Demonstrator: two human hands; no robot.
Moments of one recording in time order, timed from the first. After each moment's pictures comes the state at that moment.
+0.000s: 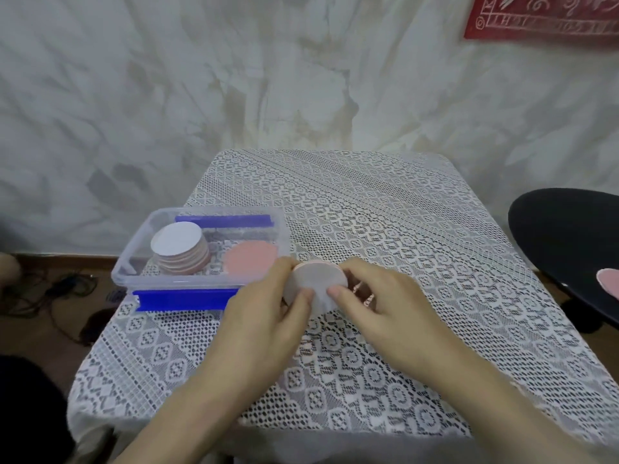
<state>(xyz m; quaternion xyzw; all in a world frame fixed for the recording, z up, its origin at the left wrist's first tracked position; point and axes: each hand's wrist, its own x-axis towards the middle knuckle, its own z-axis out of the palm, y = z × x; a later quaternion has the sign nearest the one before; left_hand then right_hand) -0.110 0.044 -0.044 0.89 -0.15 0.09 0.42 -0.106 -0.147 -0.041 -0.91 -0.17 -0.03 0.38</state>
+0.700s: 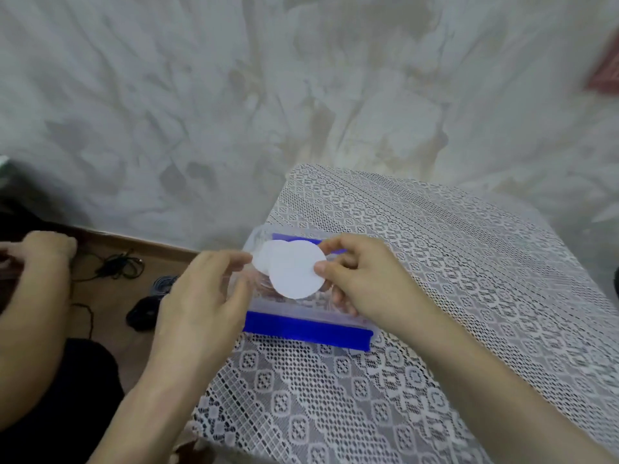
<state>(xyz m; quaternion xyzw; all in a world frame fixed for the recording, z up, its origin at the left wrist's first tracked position) -0.084 0.208 -0.025 0.91 0.10 0.20 0.35 -0.020 0.009 -0.002 -0.83 -0.12 0.09 0.53</state>
